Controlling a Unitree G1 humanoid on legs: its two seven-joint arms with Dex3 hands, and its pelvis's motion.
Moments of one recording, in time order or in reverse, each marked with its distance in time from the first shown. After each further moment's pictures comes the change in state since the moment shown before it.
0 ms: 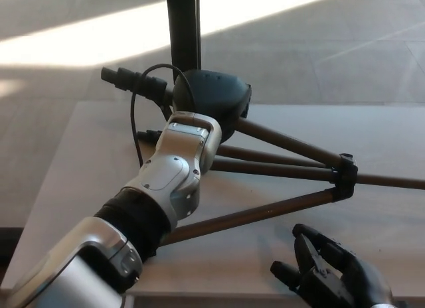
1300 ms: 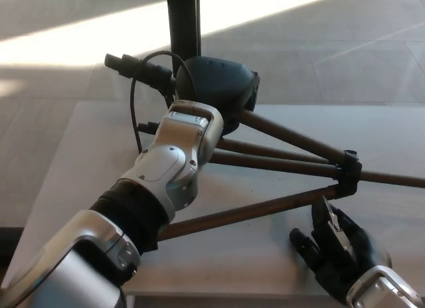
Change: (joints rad) left_arm -0.031 -0.006 0.027 -0.026 -0.019 -0.052 -0.001; right_arm -0.186 0.000 -0.093 0.239 0.229 -0.121 -0.110
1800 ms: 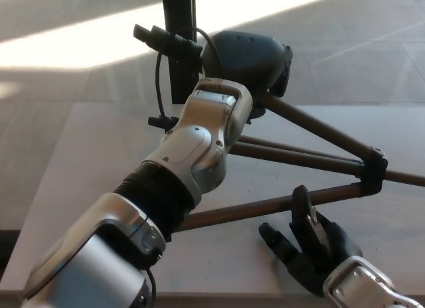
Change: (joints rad) left_arm -0.080 -0.077 0.045 0.015 -0.013 0.001 0.000; right_arm -0.109 0.015 0.023 0.190 0.078 -0.055 0.046
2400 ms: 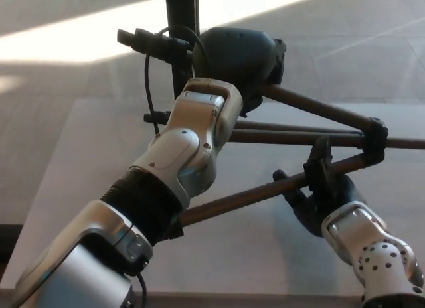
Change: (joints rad) left_arm 0.062 0.045 0.017 -0.100 -0.004 0.009 0.007; right_arm -0.301 0.002 -0.173 0.302 -0.058 -0.209 0.007
